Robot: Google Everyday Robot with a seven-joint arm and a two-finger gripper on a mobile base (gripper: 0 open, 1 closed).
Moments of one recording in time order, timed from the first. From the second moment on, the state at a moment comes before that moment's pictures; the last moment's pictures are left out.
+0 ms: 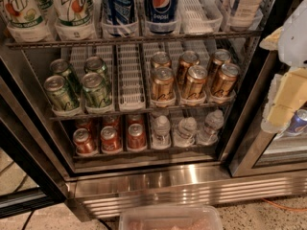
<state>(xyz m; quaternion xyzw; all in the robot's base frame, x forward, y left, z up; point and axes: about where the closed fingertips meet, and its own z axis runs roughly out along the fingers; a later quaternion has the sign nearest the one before) 0.438 -0.217 0.976 -0.60 0.78 -0.03 0.16</state>
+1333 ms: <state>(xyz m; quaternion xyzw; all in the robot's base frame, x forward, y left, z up) 0.455 -0.163 0.975 -0.55 0.78 -0.02 0.29</state>
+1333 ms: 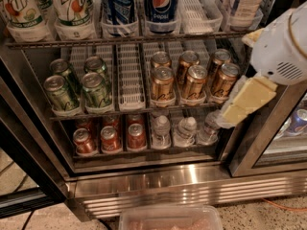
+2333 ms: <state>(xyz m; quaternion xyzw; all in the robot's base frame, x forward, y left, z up) 0.465 -0.121 1.004 -0.54 0.76 -0.03 0.37</state>
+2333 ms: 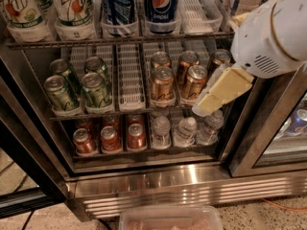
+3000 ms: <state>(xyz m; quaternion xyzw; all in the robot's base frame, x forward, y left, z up) 0.473 -0.071 0.998 -0.49 0.74 -0.03 0.46</state>
